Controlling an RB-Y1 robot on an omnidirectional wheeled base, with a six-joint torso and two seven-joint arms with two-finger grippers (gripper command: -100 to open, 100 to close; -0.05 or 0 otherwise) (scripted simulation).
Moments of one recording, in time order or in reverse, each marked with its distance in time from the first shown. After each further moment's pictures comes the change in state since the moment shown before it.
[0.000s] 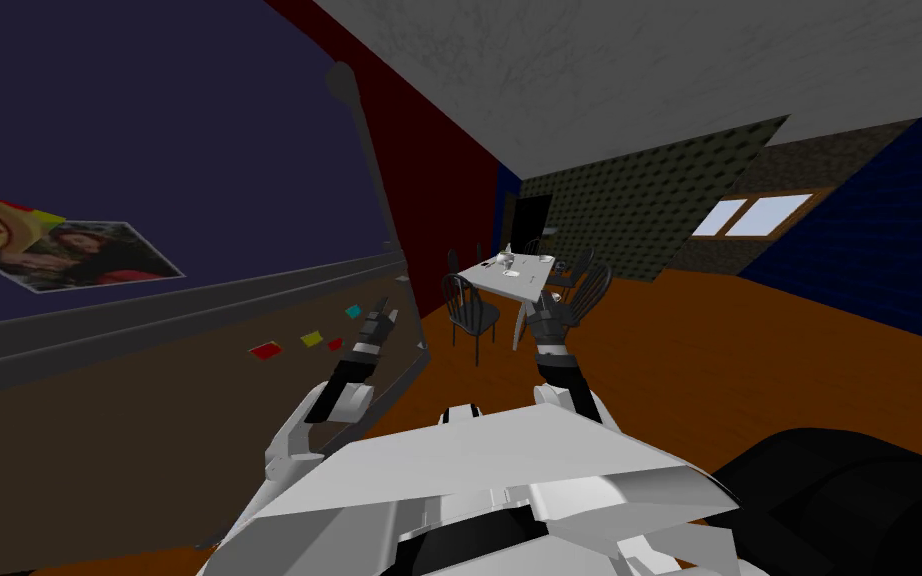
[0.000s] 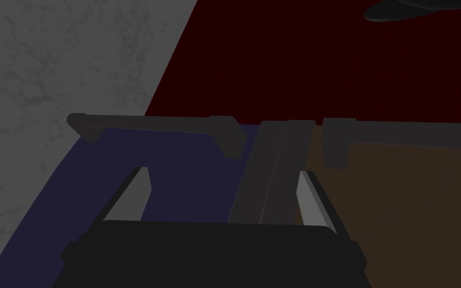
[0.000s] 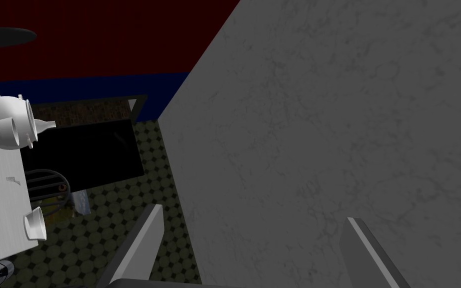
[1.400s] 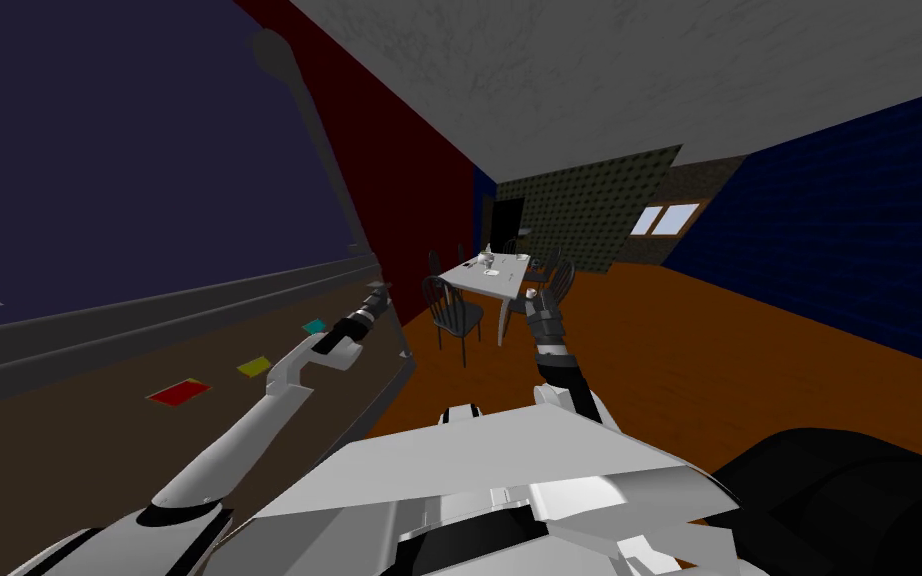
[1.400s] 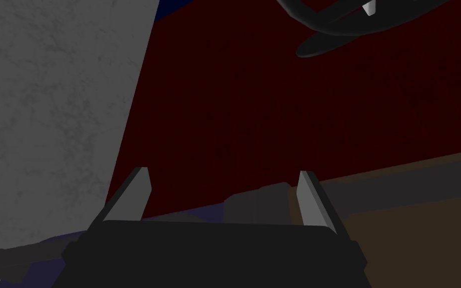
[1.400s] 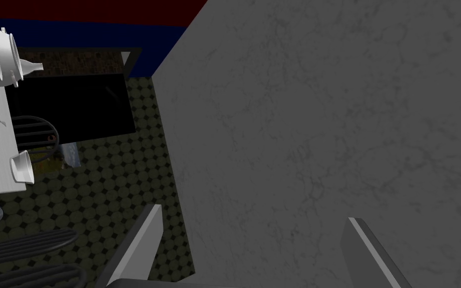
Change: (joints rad) left arm -0.367 0.334 -0.050 0.243 0.126 0.329 -0.004; right arm 0.000 0.000 0.000 0.000 0.000 0.000 0.000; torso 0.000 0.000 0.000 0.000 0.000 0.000
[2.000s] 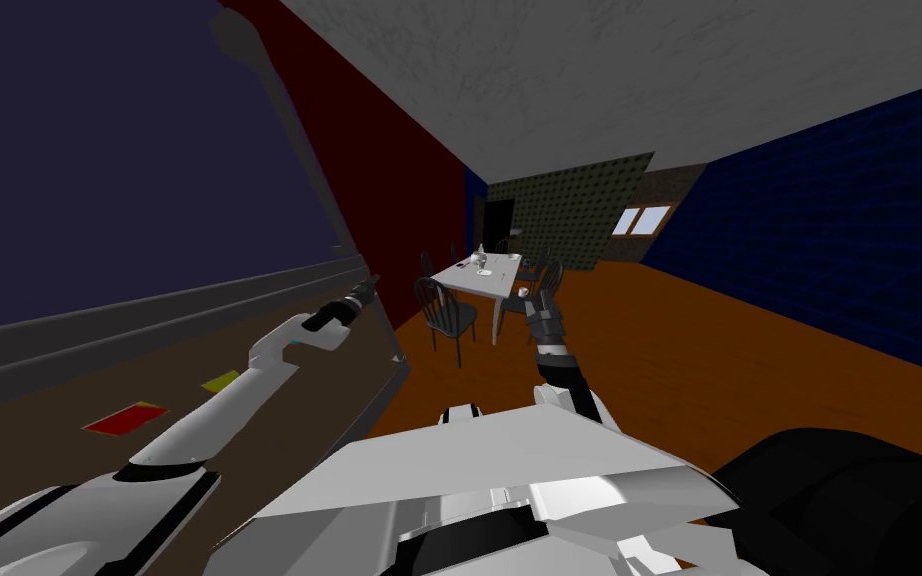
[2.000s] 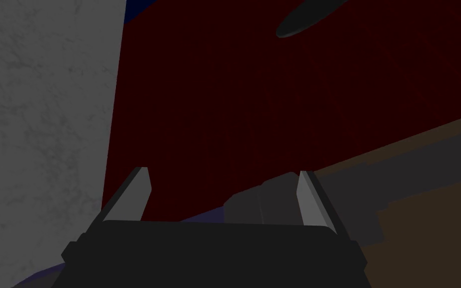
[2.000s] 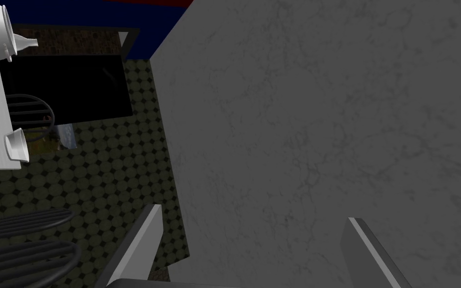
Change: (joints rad) left arm -0.153 0.151 -0.020 0.140 0.053 0.118 -0.001; right arm 0.000 0.000 0.000 0.000 0.000 0.000 0.000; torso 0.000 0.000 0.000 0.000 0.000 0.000
